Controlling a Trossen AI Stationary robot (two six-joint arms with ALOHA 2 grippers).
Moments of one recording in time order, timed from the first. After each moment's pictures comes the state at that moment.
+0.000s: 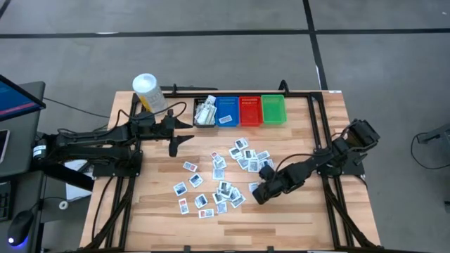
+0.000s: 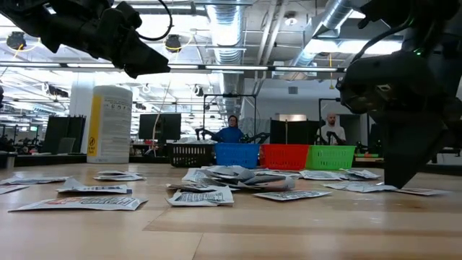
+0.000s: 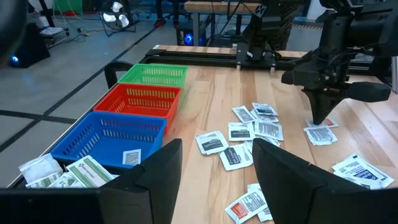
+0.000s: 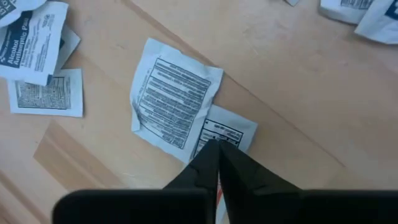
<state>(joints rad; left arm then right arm) 0.29 0.81 0.39 0.18 0.12 0.10 0.46 1.67 0.81 -0.40 0.15 1.38</state>
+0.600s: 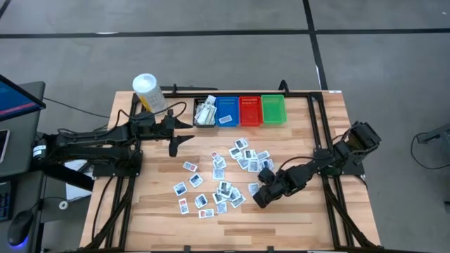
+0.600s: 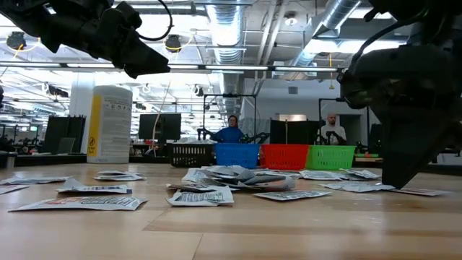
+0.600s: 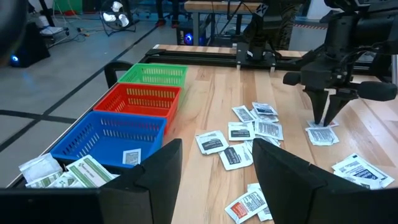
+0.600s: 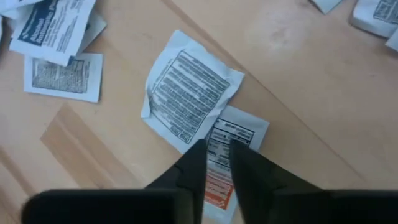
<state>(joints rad) 0.29 0.81 0.39 0.18 0.12 0.10 0.50 1.67 0.81 -0.37 0.16 1.30</state>
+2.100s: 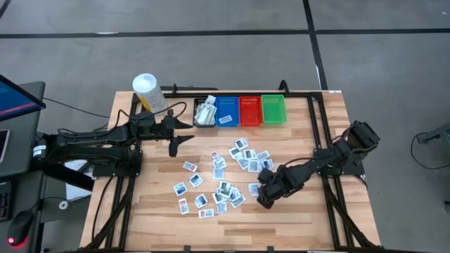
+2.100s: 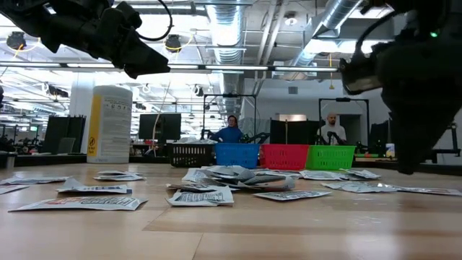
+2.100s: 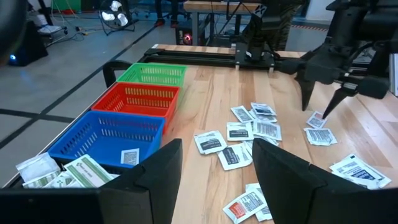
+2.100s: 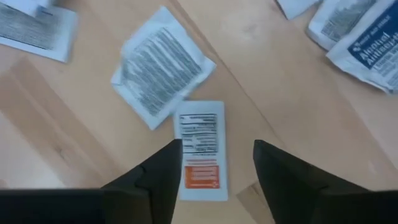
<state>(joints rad) 0.29 0.81 0.39 0.18 0.13 0.09 0.50 1.67 0.93 -0.64 0.16 1.12</state>
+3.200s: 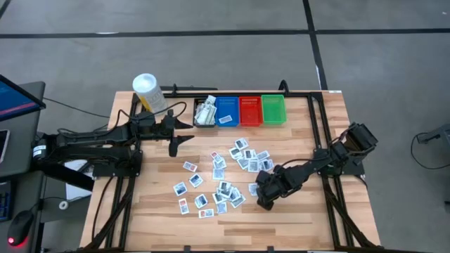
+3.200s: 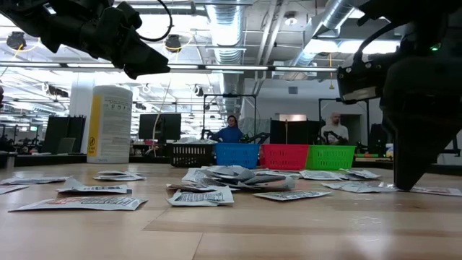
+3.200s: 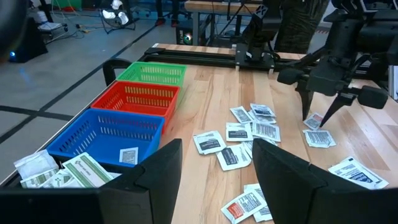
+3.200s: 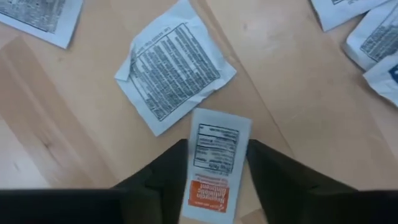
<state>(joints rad) 0.29 0.81 0.39 0.18 0.13 0.07 0.51 1.79 0.90 -0.53 0.12 1.02</state>
